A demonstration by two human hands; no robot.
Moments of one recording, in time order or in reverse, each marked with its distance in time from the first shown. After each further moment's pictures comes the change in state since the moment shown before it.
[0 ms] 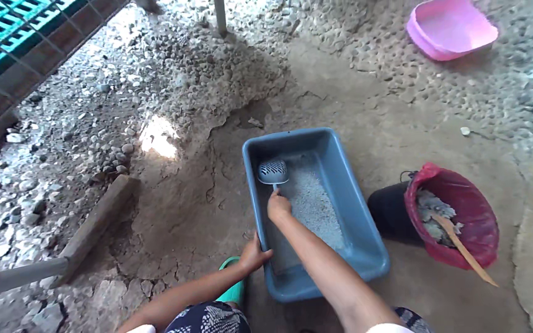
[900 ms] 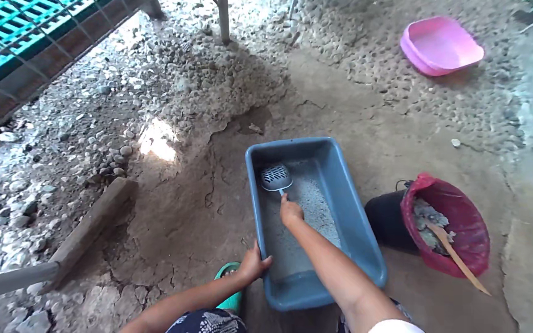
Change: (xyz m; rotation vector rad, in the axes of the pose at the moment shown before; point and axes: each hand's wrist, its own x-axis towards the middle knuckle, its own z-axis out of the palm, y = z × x) left_hand -0.010 0.012 0.003 0.020 -0.044 -0.048; right_hand 0.029 0.034 -0.004 -0.103 0.053 0.053
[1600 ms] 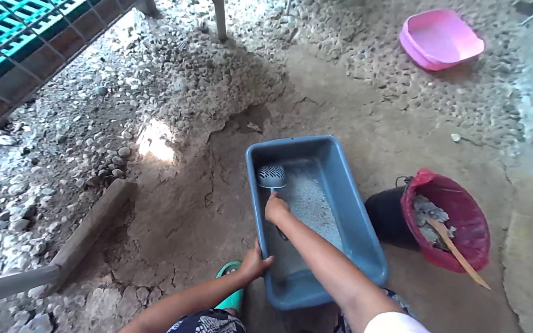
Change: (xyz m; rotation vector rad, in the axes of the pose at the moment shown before) left_hand 0.003 -0.006 -0.001 -0.009 -0.033 0.006; right_hand -0.030 -0.042 -0.014 0.064 -0.106 -0.045
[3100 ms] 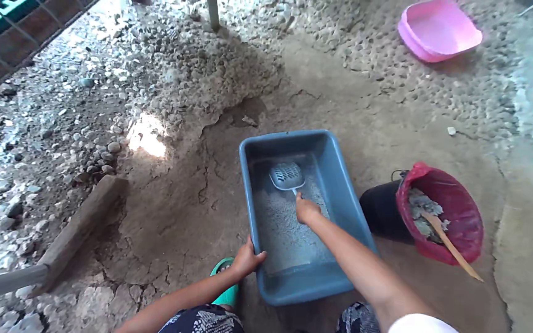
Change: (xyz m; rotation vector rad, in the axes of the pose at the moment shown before) left_hand 0.000 0.001 -0.002 -0.026 0.048 -0.027; right_hand 0.021 0.107 -0.005 -0.197 0.003 0.012
